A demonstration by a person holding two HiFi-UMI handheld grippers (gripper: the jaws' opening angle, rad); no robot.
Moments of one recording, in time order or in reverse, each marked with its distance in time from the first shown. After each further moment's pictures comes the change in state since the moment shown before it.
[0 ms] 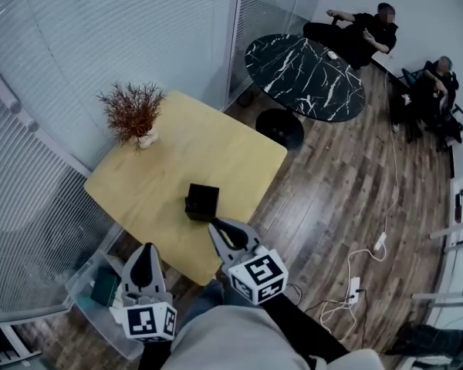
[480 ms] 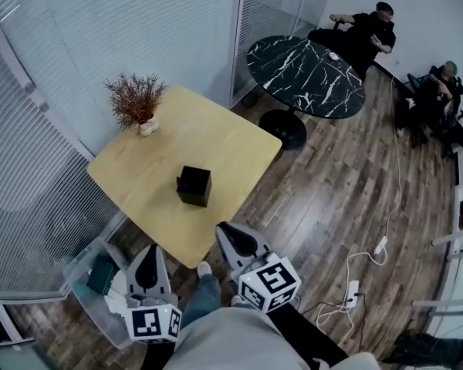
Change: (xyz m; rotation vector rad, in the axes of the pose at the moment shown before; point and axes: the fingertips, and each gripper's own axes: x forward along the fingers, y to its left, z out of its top) left arm -0.062 -0.066 -0.009 -0.003 -0.037 0.030; right arm -0.097 0.014 -0.005 0.068 -0.077 0.036
